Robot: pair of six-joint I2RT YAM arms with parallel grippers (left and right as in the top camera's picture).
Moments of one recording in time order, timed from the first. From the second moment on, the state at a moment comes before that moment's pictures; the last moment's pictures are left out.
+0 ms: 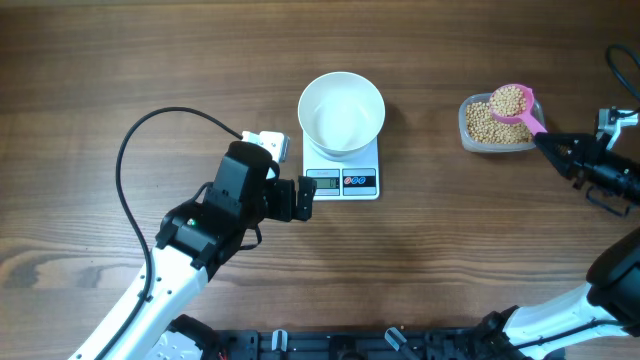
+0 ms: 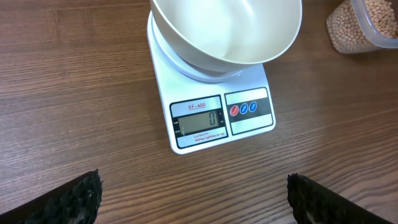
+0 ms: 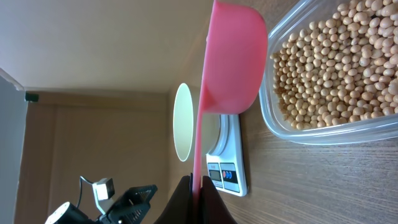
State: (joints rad) left arm -0.50 1.11 0.81 -0.55 0.08 -0.36; right arm -0.75 1.85 1.27 -1.22 -1.28 -0.42
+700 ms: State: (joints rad) left arm -0.50 1.11 0.81 -0.55 0.08 -0.36; right arm -0.68 1.85 1.27 -1.31 -1.40 -0.47
